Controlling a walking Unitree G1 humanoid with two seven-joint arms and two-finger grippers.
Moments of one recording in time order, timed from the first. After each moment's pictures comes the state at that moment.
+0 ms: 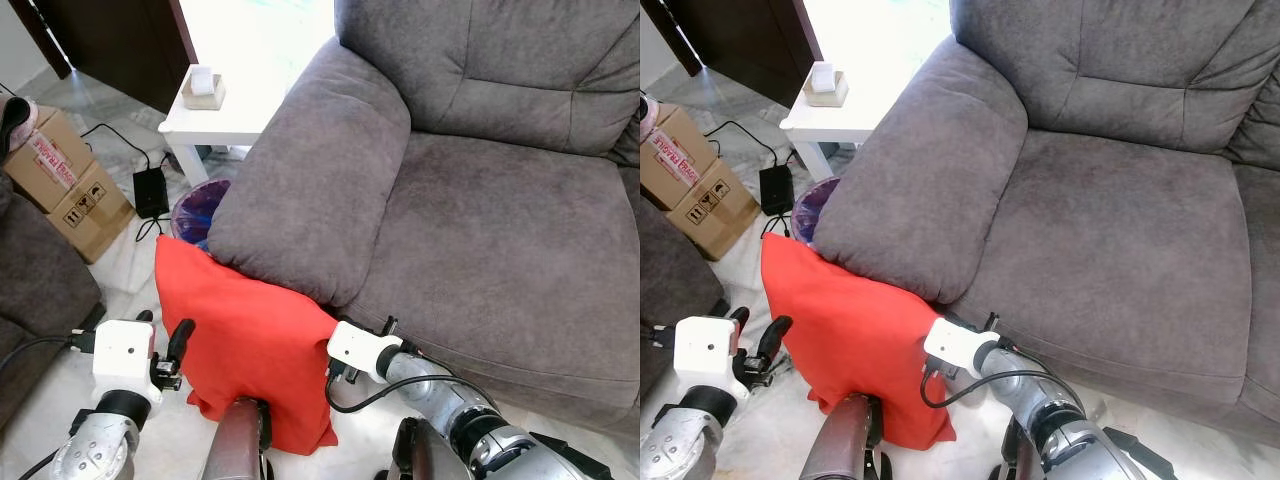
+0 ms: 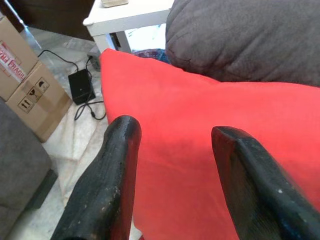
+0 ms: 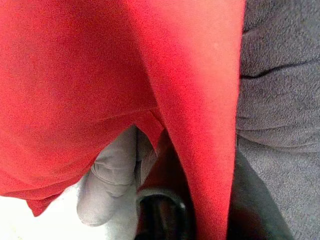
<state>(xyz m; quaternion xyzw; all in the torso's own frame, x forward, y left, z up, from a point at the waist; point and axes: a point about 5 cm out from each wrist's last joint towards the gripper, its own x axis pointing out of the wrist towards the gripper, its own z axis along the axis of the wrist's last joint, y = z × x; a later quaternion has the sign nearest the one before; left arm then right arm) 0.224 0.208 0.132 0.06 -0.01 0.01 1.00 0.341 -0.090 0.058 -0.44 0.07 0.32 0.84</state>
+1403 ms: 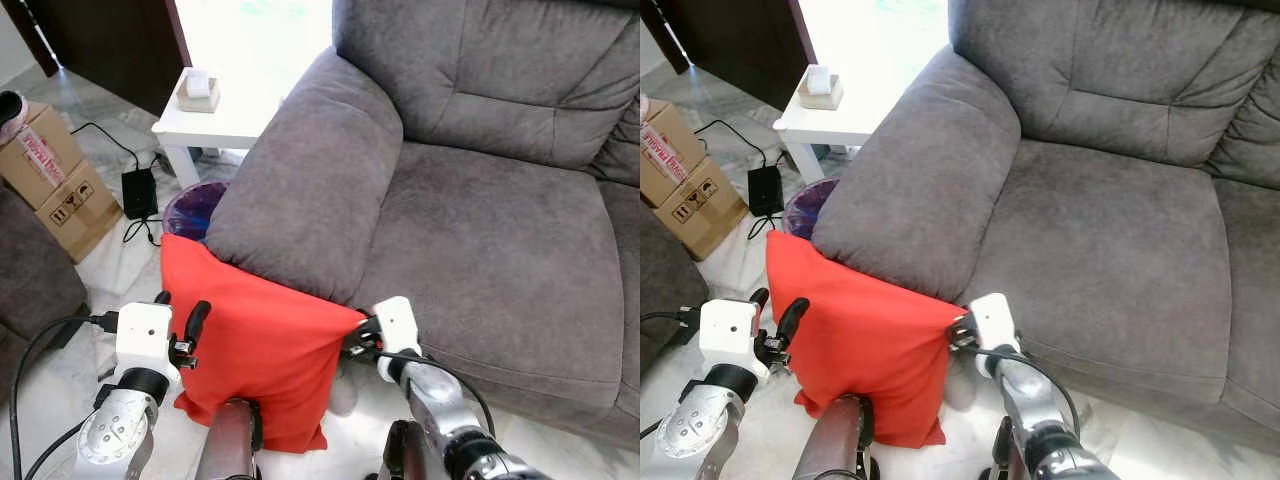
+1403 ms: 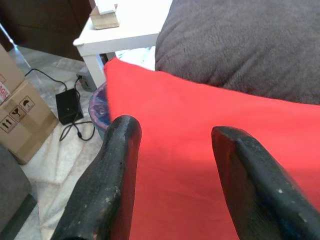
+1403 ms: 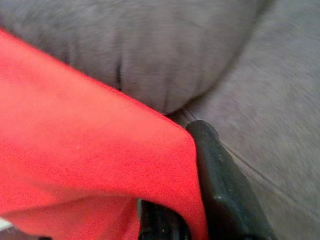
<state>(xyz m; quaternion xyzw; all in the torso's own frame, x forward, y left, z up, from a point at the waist) 0.250 0.204 0.128 0.06 -0.04 0.00 1.00 0.328 -0.117 0.046 0.04 0.12 0.20 0.97</state>
